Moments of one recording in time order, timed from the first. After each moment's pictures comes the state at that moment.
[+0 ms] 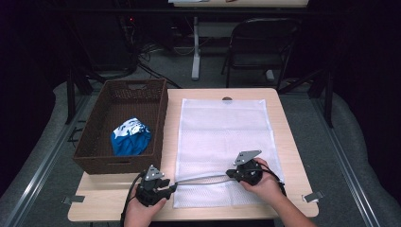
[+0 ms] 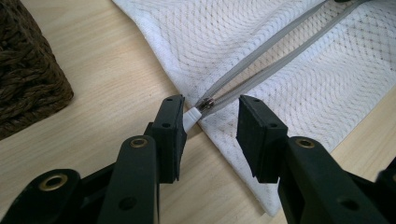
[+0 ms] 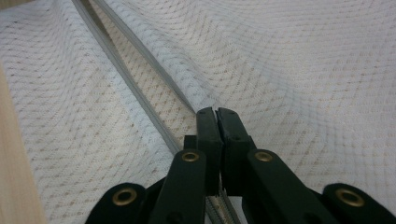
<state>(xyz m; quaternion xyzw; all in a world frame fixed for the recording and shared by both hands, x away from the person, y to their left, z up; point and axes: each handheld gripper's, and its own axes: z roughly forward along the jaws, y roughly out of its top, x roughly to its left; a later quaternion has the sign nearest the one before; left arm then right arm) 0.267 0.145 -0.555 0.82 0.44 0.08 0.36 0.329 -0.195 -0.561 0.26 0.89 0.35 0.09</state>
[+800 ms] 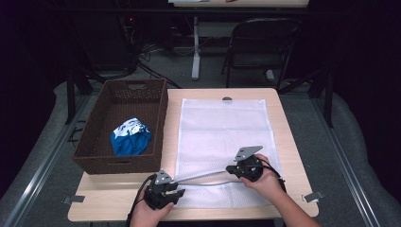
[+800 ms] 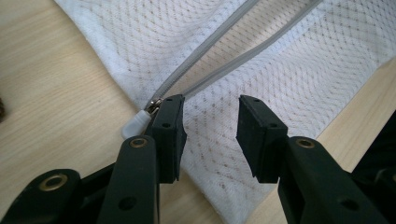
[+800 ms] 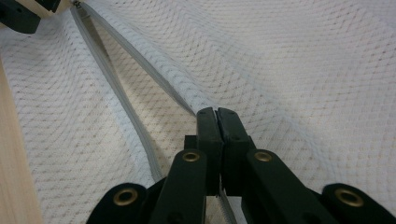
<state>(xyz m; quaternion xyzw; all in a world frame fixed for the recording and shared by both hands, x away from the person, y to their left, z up) 0.262 0.125 -0.559 0.84 0.41 0.07 0.35 0.333 -0.193 -0.543 0.26 0.89 0.36 0.10</state>
